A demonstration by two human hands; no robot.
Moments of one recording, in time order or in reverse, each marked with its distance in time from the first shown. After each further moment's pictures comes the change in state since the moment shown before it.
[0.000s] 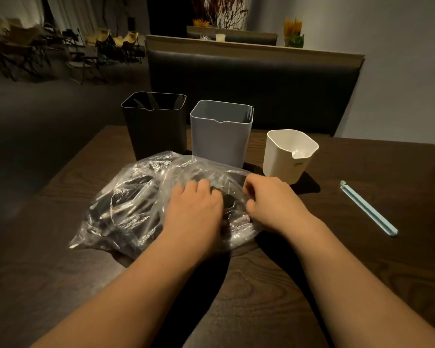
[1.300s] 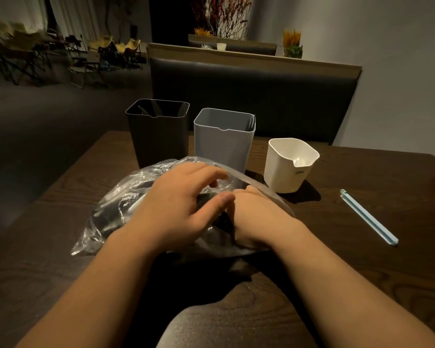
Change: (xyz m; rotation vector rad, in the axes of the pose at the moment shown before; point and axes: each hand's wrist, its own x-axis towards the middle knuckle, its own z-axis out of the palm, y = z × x) left_hand -0.004 -0.049 -0.025 -0.628 0.375 0.233; right_hand 0.004 -0.030 0.004 -0.310 -0.192 -0.368
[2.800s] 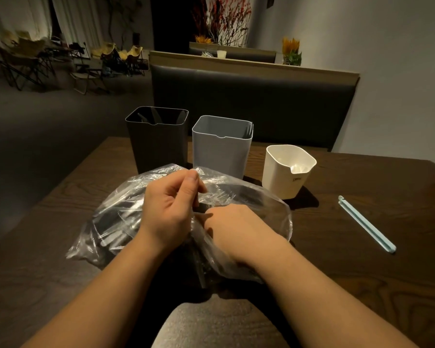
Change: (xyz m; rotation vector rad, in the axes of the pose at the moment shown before) left_hand 0.000 -0.012 0.030 -0.599 0.434 -0.185; right_hand -0.001 -0.034 -0.008 -0.029 -0.091 -0.075
